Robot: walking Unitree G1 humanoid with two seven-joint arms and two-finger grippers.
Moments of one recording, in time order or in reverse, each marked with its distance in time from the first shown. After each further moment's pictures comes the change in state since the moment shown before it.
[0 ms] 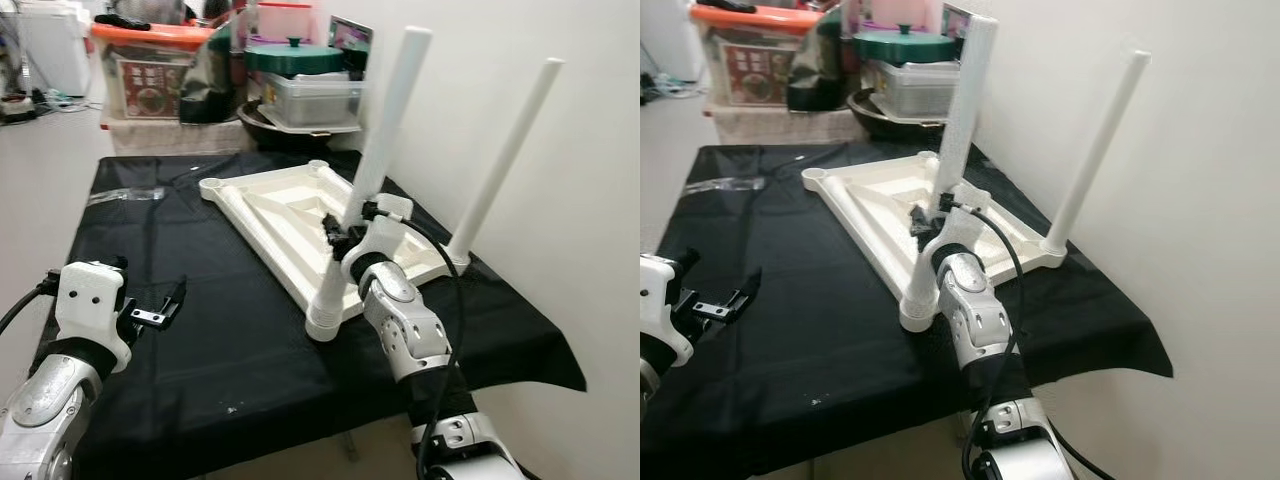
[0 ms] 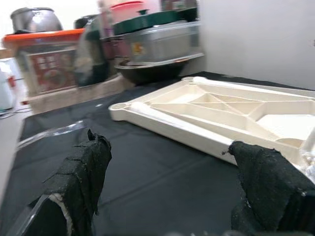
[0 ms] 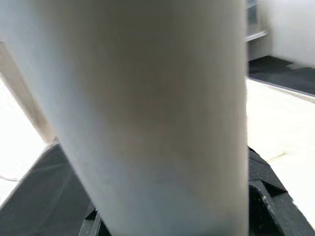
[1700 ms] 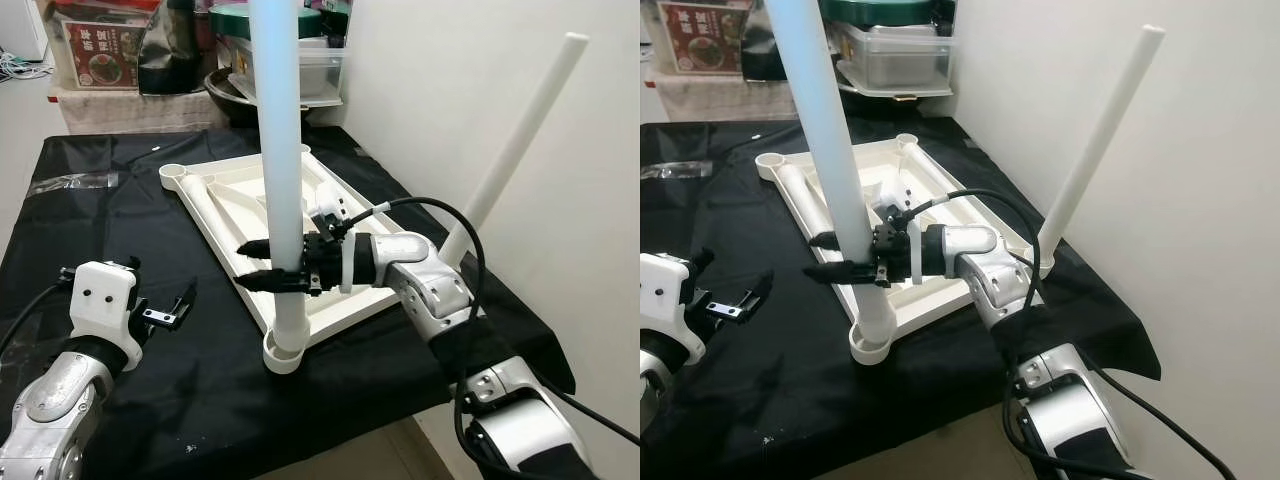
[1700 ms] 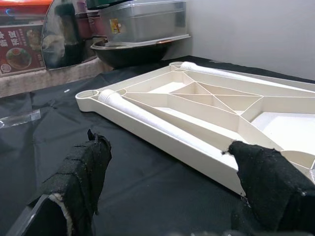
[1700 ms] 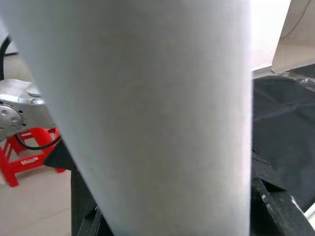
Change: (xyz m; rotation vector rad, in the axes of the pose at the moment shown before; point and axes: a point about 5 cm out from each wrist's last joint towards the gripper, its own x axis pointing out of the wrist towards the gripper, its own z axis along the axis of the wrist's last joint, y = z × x) left arm 0.004 -0.008 -0.004 -0.017 0.002 -0.026; right arm -0.016 0.031 0.041 -0.400 0.039 1.162
